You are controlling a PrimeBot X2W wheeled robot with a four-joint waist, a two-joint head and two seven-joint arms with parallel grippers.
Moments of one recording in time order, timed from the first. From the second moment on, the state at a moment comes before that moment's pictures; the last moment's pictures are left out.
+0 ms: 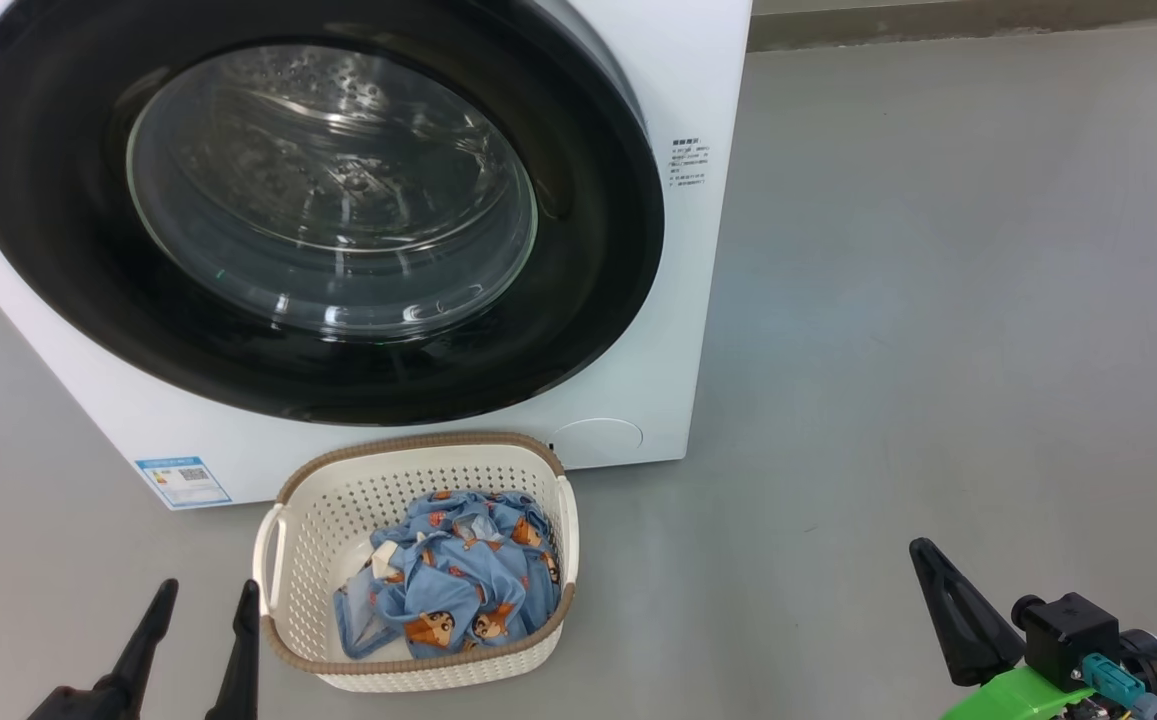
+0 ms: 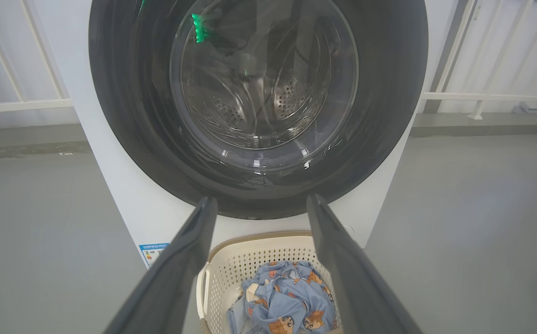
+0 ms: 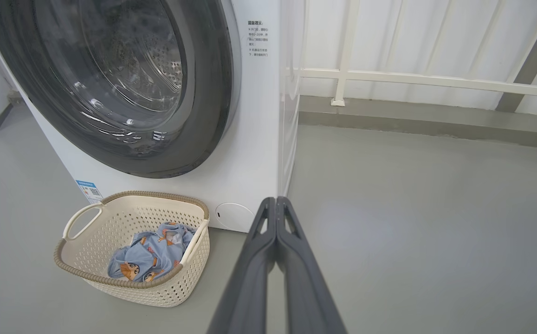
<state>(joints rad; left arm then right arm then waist) 0.06 0.04 0.13 0.12 -0.10 -0.13 -0.26 -0.03 -0.14 0.03 0.27 0.12 0.13 -0.25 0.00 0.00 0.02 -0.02</state>
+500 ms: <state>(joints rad) 0.06 0.04 0.13 0.12 -0.11 -0.13 -0.26 -0.03 -0.09 -0.02 0.30 0.43 0.13 -0.25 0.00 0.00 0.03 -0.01</state>
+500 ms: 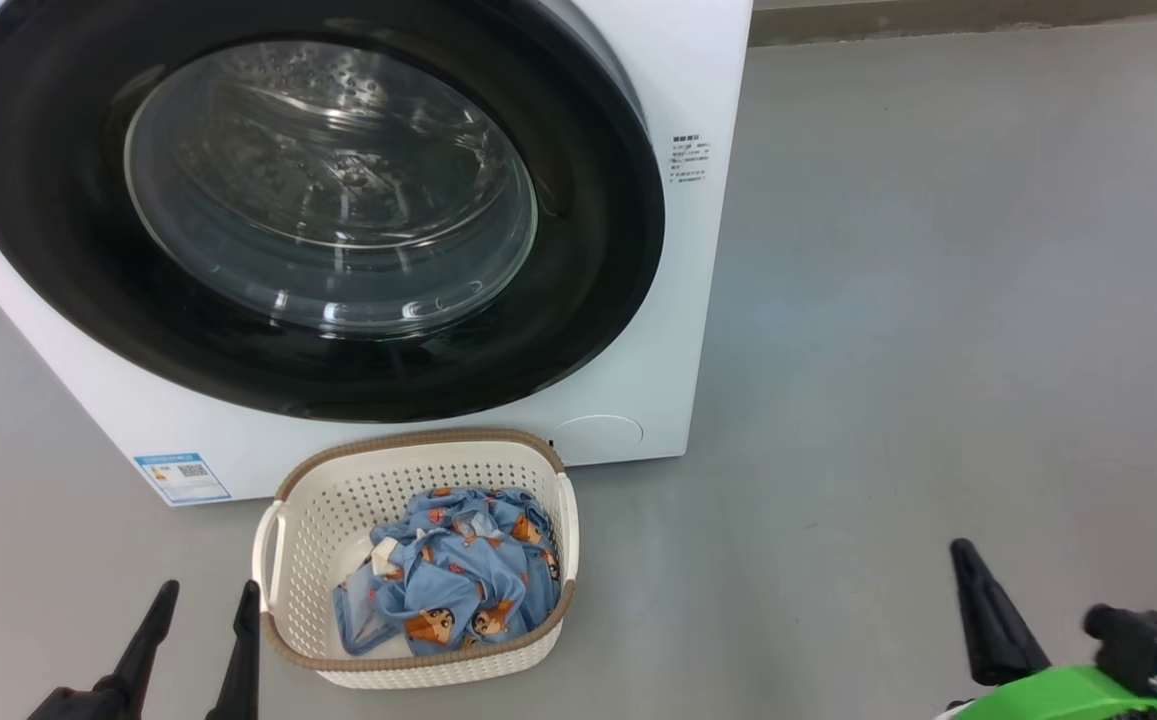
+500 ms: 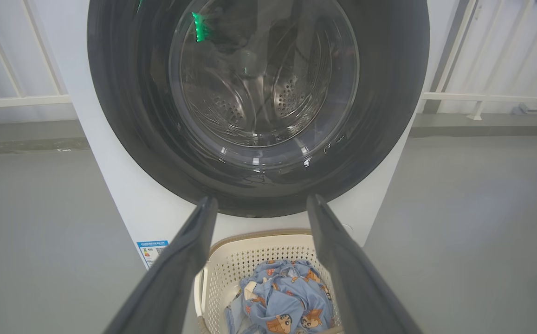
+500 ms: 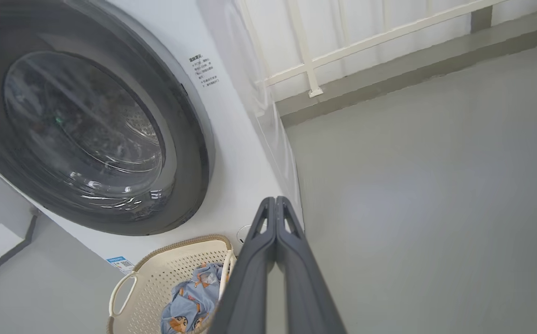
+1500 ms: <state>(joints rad) -0.06 0.04 0.12 0.06 -0.12 -0.13 -0.26 -0.52 -0.23 -0.23 0.41 1.63 0.13 0.01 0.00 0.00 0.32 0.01</state>
